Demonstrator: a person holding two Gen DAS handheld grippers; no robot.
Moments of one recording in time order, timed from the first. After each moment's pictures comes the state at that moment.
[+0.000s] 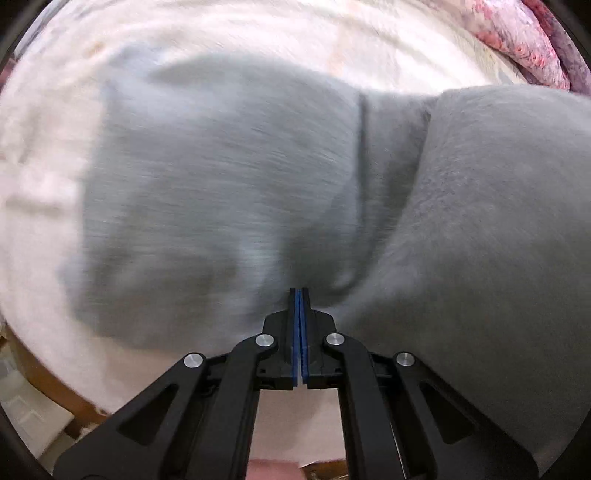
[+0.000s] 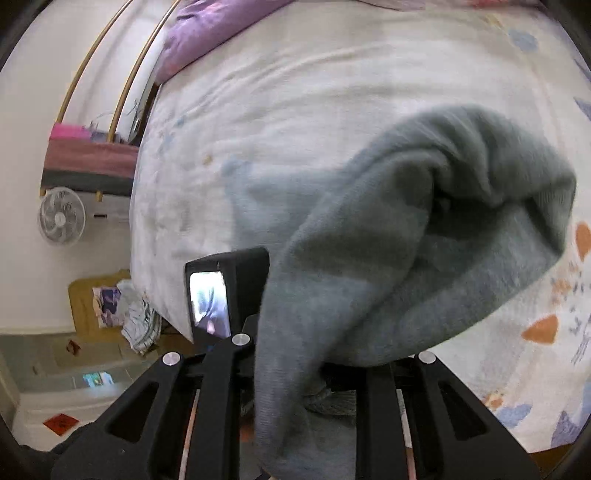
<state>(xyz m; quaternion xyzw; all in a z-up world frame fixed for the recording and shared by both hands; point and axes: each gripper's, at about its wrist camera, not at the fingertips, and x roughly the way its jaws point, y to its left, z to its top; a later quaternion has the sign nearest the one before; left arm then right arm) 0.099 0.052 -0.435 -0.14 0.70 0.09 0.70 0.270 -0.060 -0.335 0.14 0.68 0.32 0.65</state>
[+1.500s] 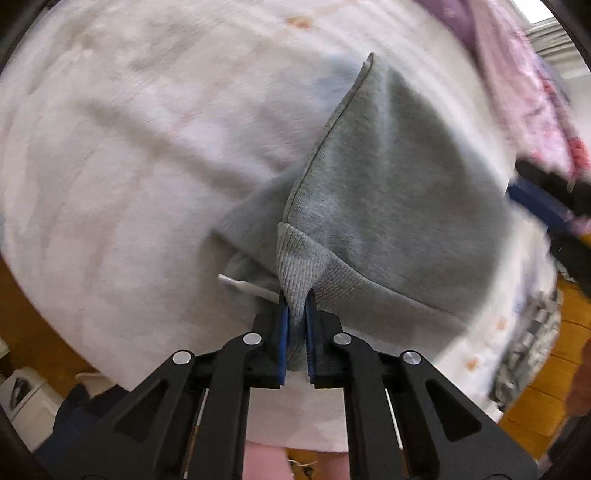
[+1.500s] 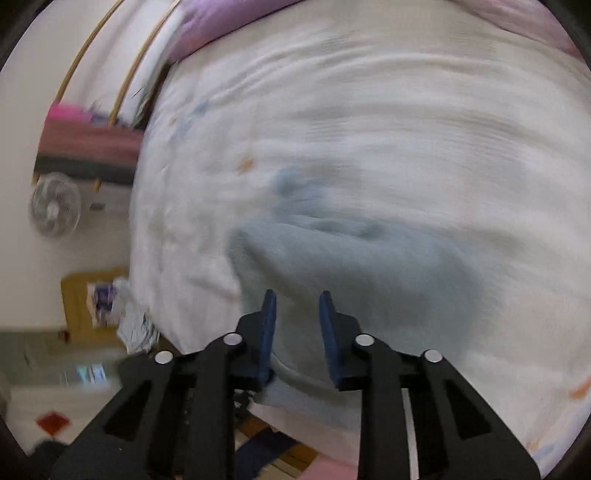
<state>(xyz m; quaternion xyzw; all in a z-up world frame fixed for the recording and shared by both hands) 0.021 0.271 -0.386 -0.31 0.64 0.17 0.68 0.309 0.100 -0.358 0.10 0.67 0.36 0.64</state>
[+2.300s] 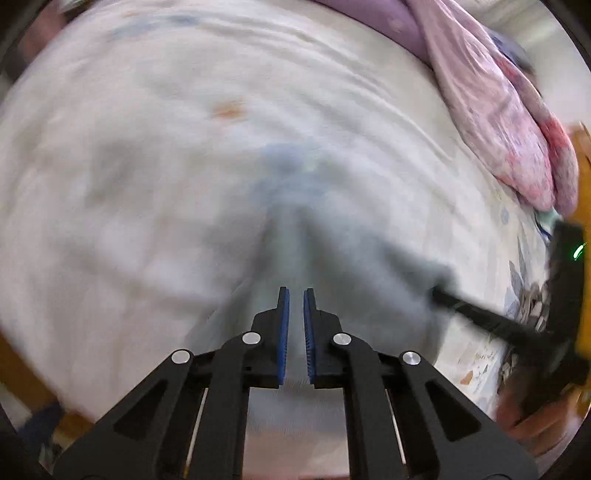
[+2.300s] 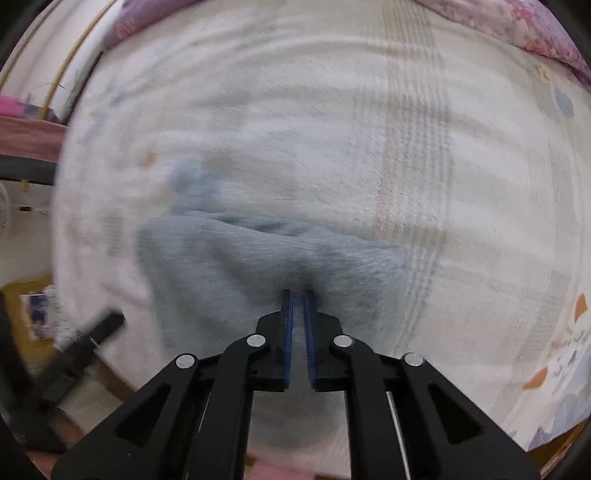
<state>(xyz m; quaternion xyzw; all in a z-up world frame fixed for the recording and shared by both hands) 0.129 0.298 -0.349 -0.24 0.62 0.09 0.74 0.320 0.071 -0.405 0.00 0.70 0.22 0.68</state>
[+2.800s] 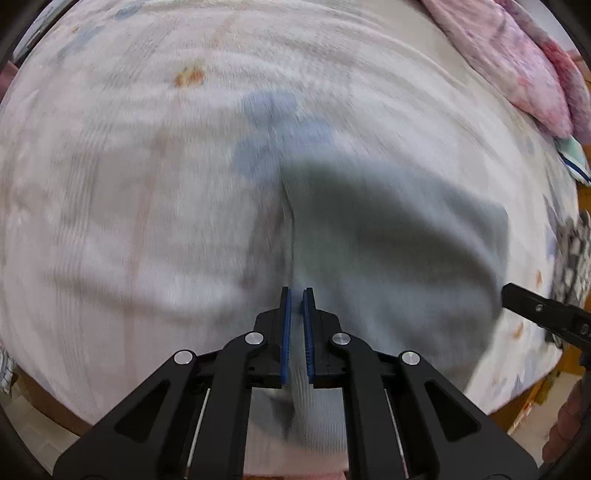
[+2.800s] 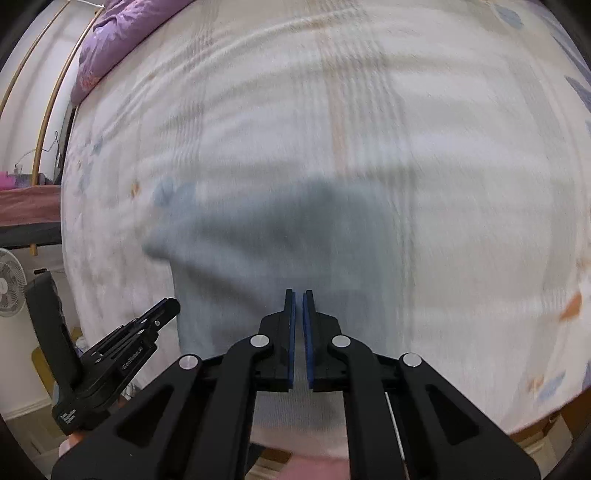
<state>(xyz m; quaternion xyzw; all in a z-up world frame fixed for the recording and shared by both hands) 0.119 0.286 -0.381 -0.15 0.68 0.06 0.71 0.287 0.025 -0.395 0.12 0.72 0.16 0.66</state>
